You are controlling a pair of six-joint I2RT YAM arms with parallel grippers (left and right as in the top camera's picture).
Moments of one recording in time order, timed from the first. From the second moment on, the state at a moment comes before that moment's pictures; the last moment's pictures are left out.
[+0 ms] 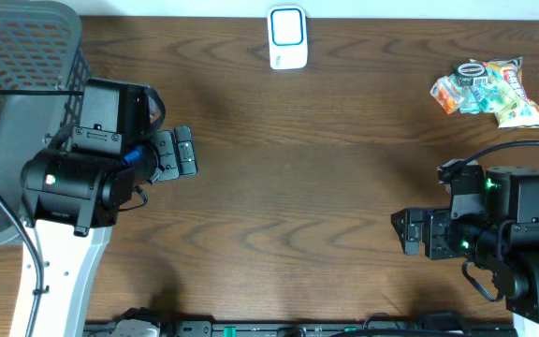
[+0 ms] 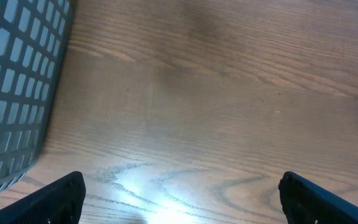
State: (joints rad) left arm -0.20 1.24 1.52 -1.31 -0.06 -0.33; right arm 0.07 0.88 1.18 -1.34 -0.20 0.06
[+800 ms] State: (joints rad) left arm -0.20 1.24 1.52 -1.31 -0.06 -0.33; right arm 0.07 0.68 1.17 -1.31 -0.11 0.01
